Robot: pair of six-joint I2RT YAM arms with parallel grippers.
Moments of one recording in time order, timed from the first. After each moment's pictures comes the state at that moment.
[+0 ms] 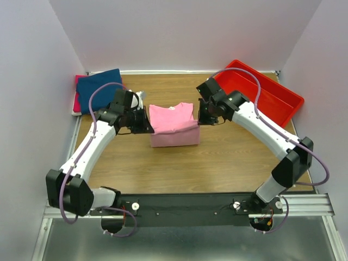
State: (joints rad) left arm -0.29 1.26 1.13 -0.79 0.42 -0.41; right arm 0.68 1.61 1.58 -0.97 0.13 0.67
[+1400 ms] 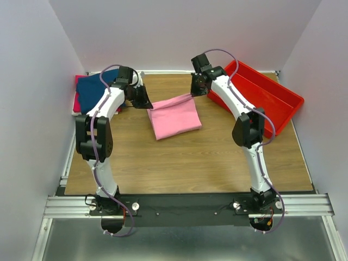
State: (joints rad) left arm -0.13 1.92 1.59 -0.66 0.49 -0.32; right arm 0.46 2.36 2.36 -0.96 0.08 0.46
